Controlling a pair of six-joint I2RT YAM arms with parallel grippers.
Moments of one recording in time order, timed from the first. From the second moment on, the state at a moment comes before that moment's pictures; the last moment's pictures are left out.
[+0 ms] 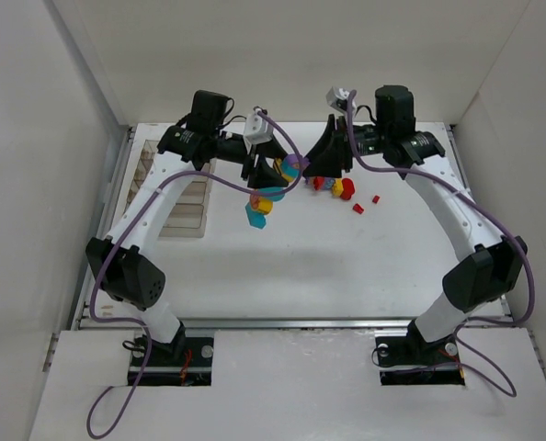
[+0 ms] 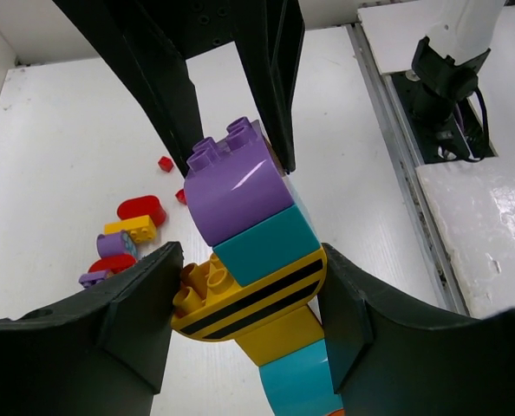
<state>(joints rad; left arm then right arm) -0.39 1.66 1.79 -0.81 1.23 0.72 0.35 1.62 1.69 -0.47 -1.23 -0.15</state>
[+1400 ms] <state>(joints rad) -0.41 1.93 1.38 -0.55 0.24 0.50 0.29 1.63 1.57 -0.35 -0.40 0.22</state>
